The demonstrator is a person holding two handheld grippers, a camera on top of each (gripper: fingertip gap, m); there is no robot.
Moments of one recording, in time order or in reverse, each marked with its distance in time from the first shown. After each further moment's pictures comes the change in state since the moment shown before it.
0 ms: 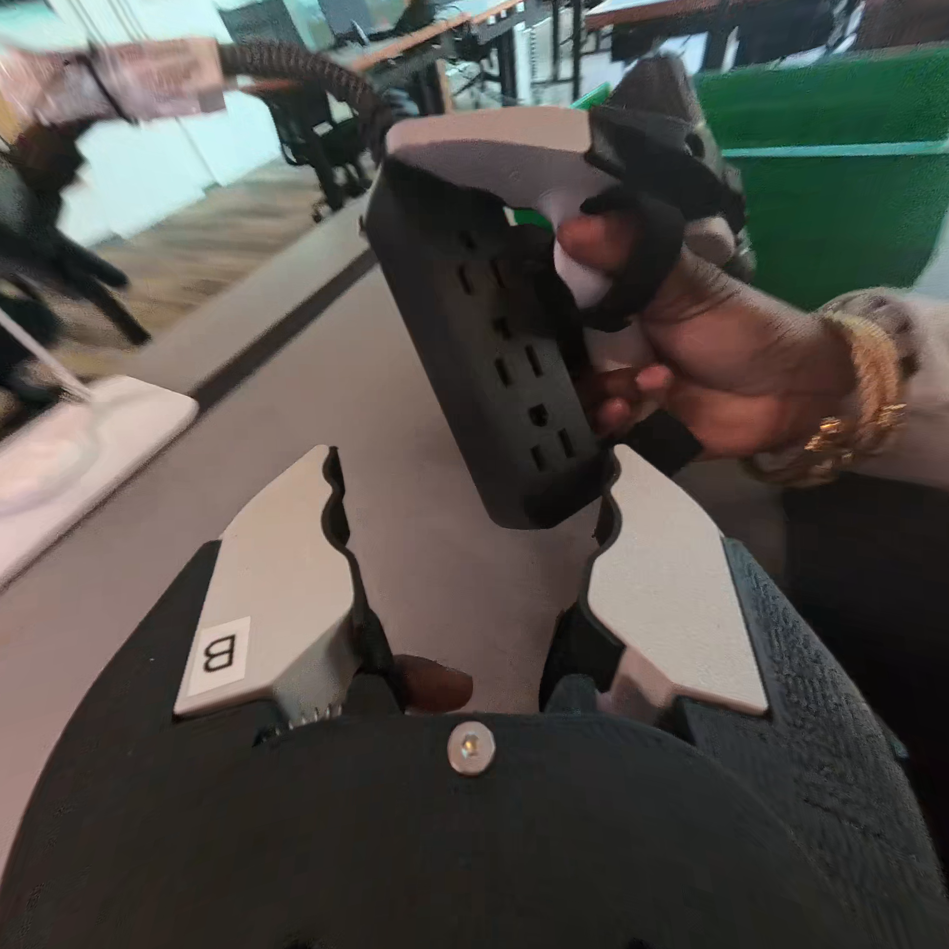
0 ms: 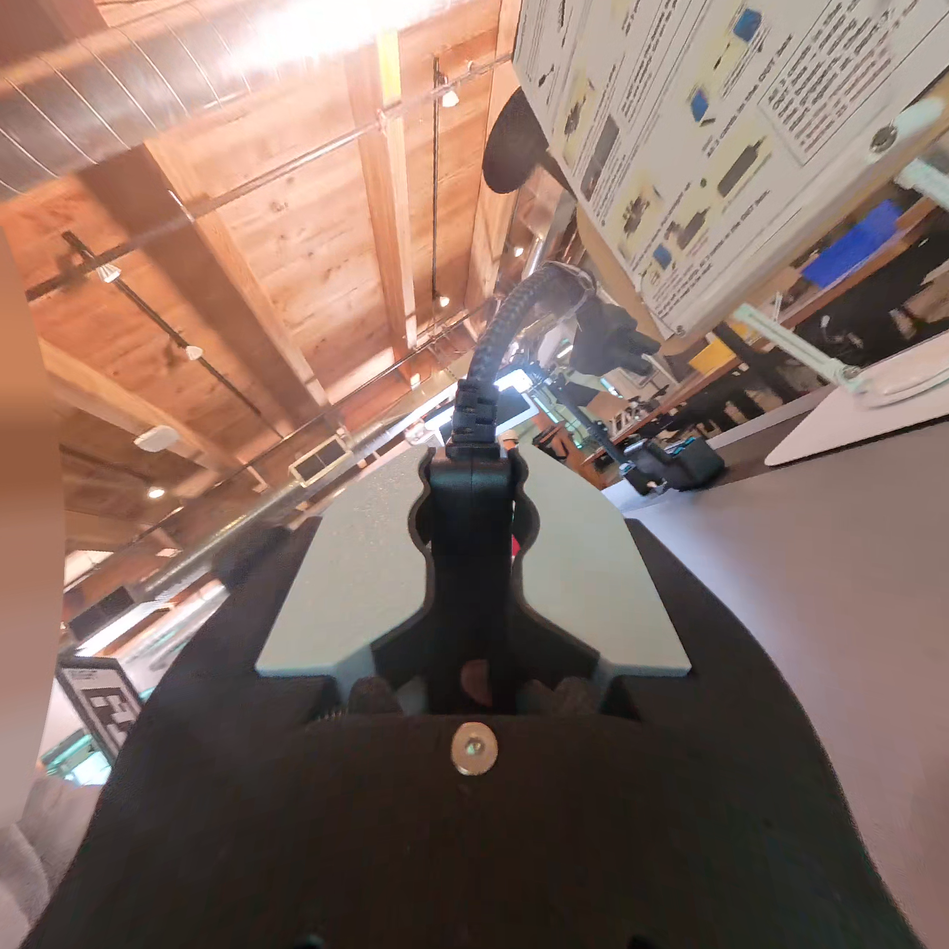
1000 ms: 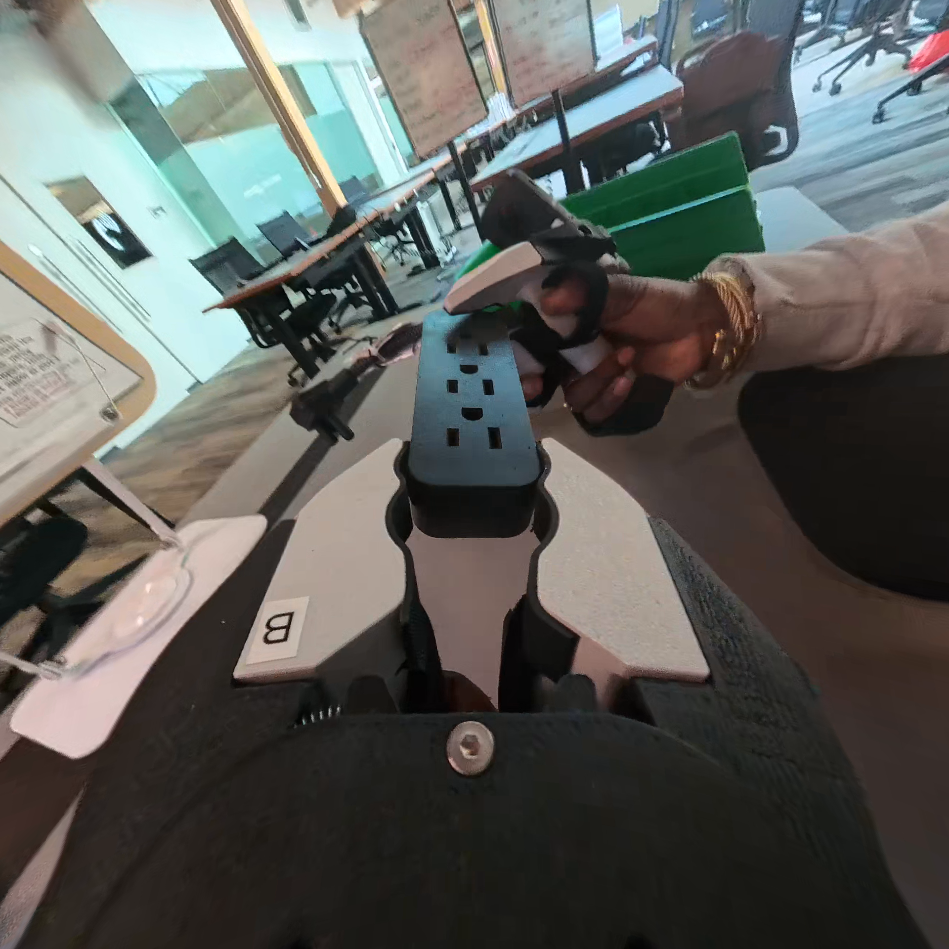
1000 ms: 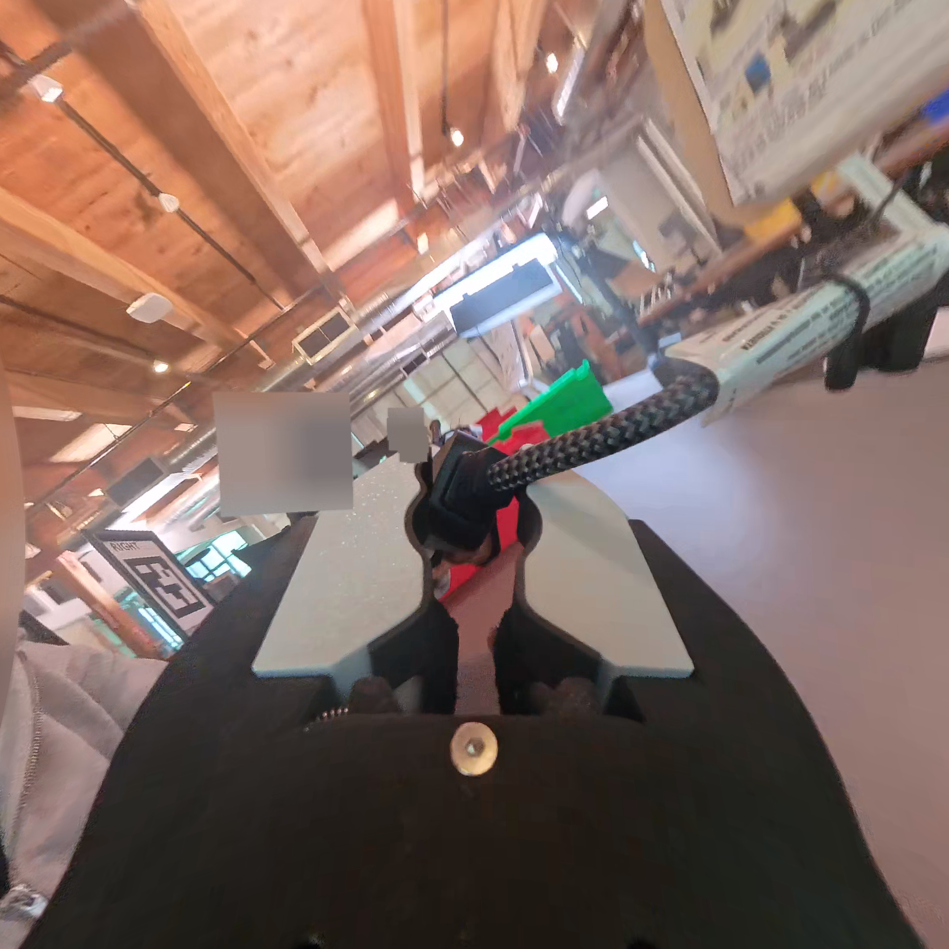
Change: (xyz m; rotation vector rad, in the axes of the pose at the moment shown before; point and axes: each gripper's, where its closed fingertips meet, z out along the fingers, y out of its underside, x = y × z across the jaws) left arm -0.028 -0.017 -0.072 0.238 0.170 0.242; right arm -0.005 0.039 0.008 -0.304 -0.030 0.003
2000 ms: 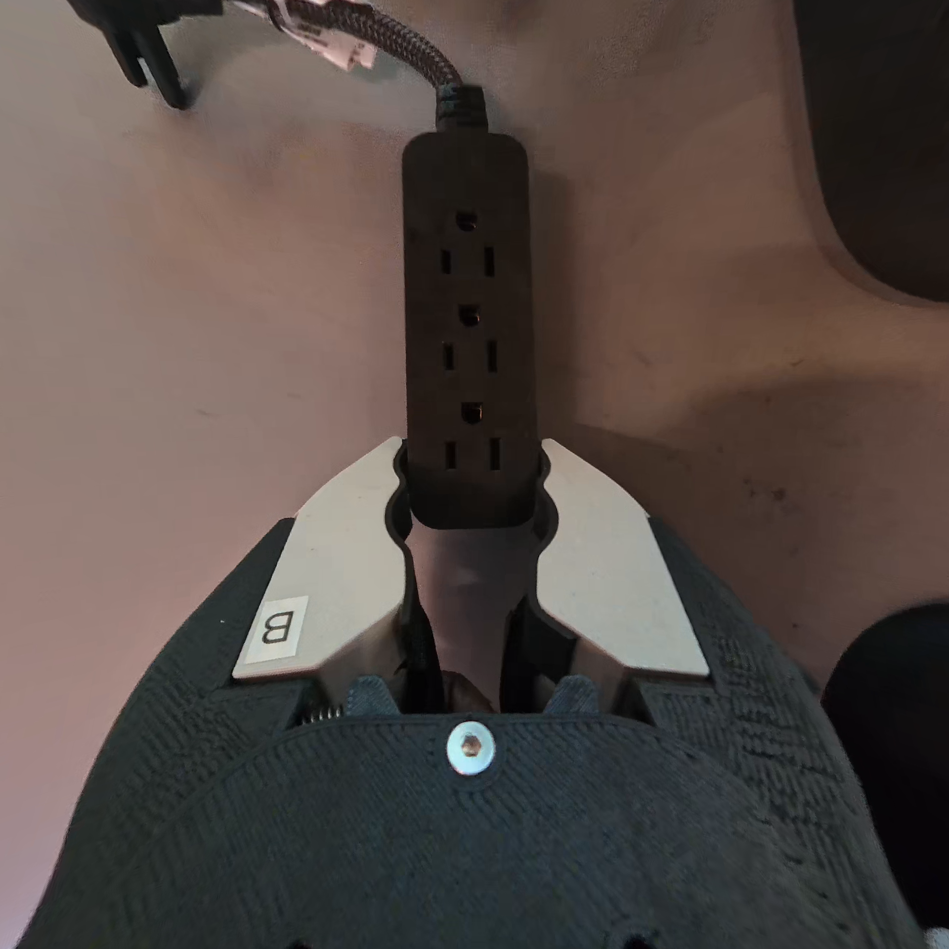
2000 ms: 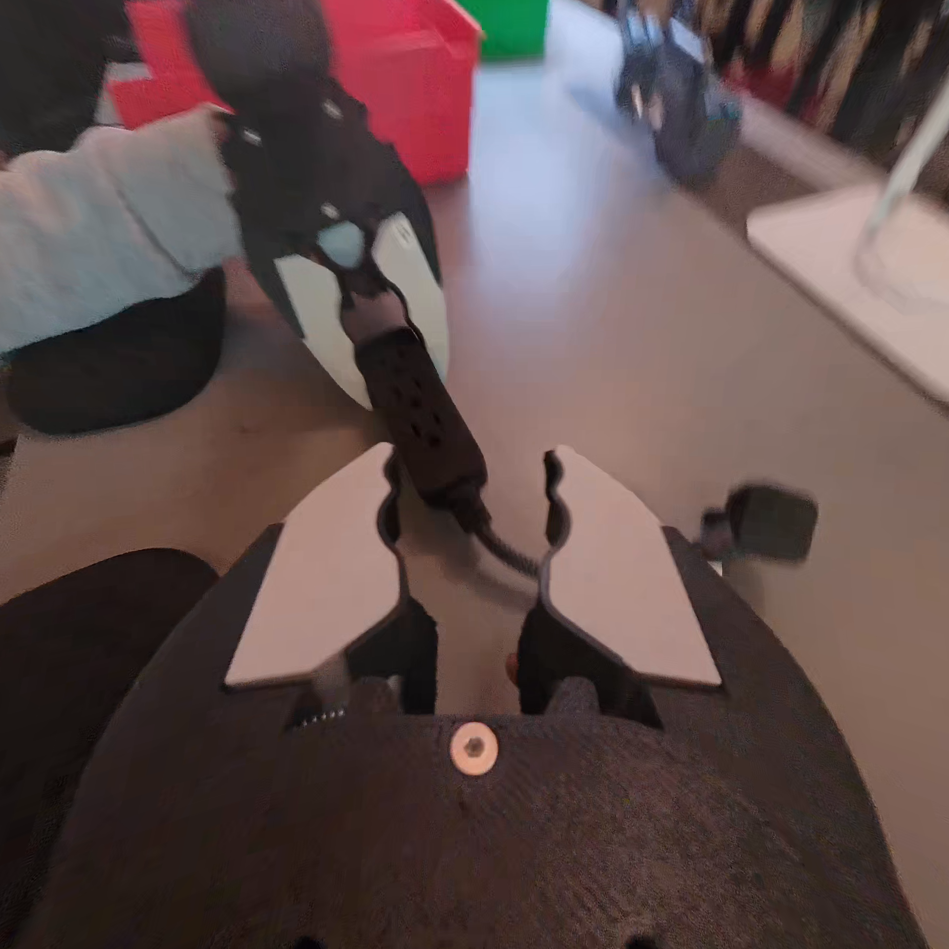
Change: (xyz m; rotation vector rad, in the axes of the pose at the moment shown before) left arm 0.045 0.130 -0.025 -0.724 0.326 -0.155; right arm 0.022 0.061 -0.033 -0.783 0.226 -0.694
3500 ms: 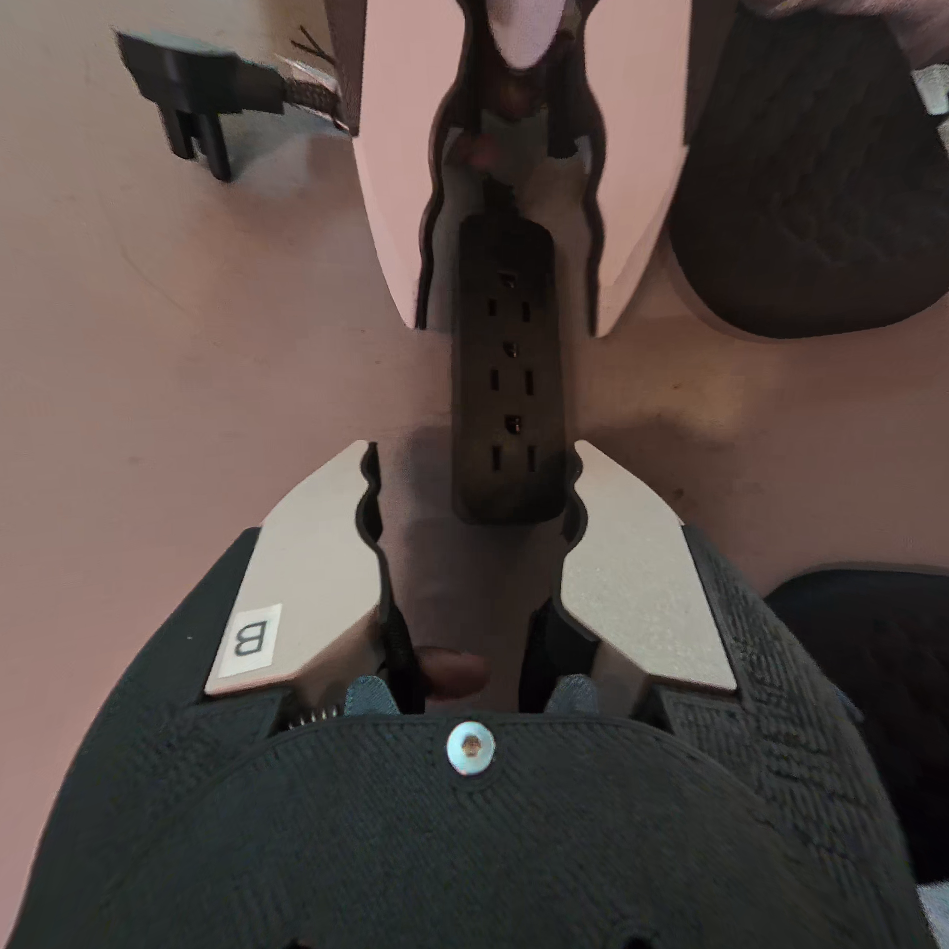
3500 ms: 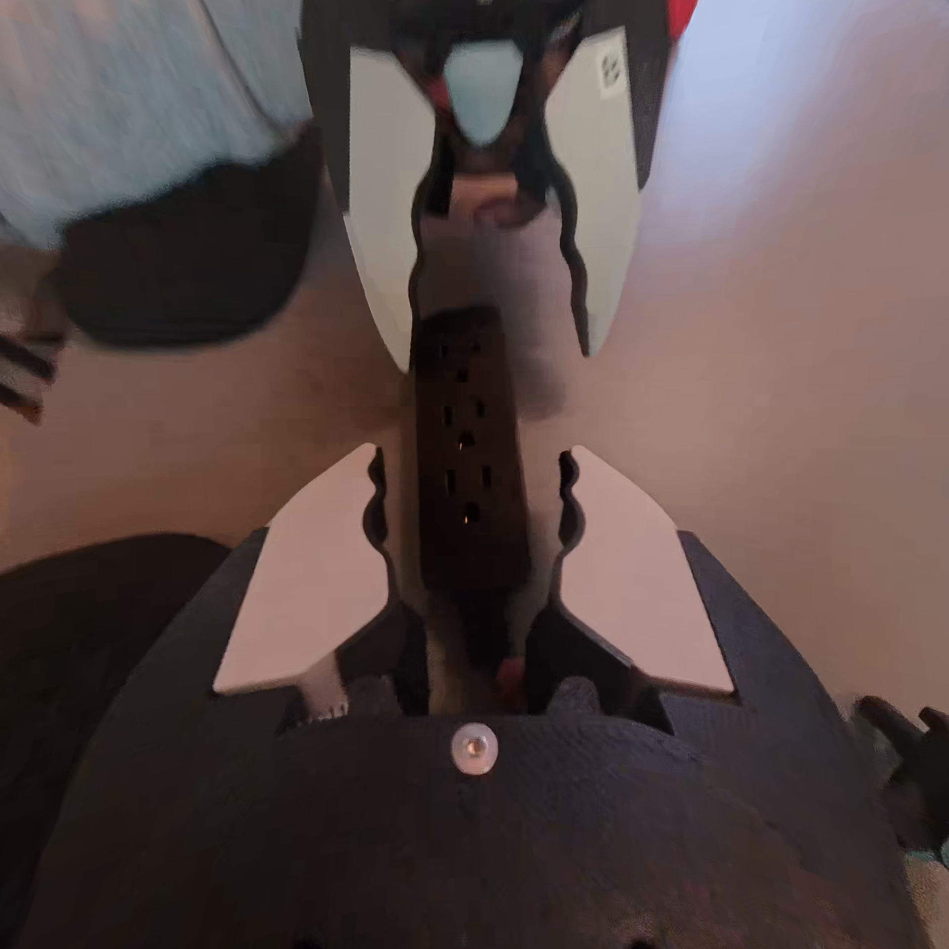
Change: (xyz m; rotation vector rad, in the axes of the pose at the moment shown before) left arm 0.020 -0.014 -0.011 0.130 0.146 -0.014; right arm -0.059 0.031 0.063 -0.157 -0.240 -0.077
